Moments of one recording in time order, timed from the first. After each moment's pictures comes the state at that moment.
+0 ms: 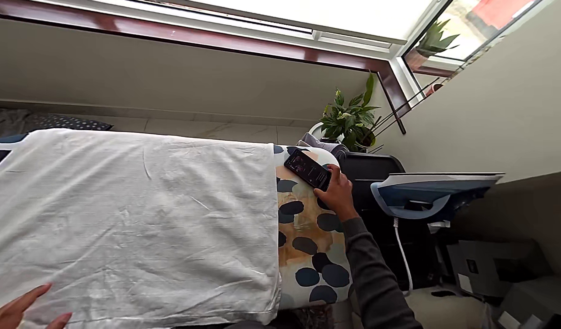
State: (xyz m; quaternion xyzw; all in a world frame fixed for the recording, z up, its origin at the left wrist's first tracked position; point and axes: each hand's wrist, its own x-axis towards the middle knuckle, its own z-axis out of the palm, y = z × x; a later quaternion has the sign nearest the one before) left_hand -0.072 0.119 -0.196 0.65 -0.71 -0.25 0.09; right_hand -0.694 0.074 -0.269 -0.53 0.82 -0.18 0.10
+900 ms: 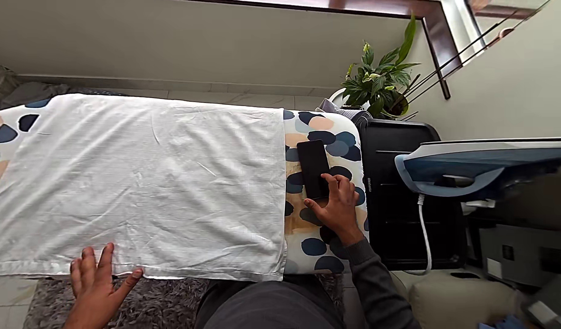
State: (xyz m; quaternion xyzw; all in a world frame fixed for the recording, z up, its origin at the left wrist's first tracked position) left_hand -0.071 0.176 -0.294 0.71 -0.67 -0.19 0.04; right_hand -0.634 0.169 -0.301 -0.58 0.78 -0.20 0.08
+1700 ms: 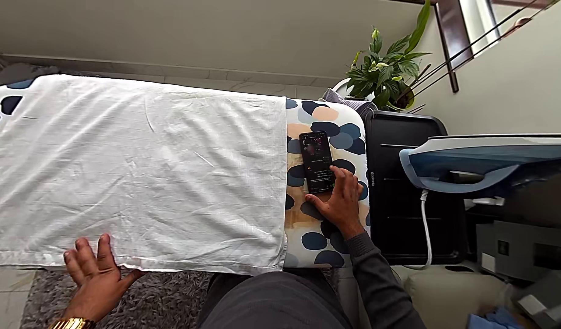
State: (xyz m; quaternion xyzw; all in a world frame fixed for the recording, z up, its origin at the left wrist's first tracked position) left_hand -0.092 0.172 -0.288 0.74 -0.64 -0.21 -0.01; right_hand -0.640 0.173 -0.318 -0.61 0.76 -0.23 0.01
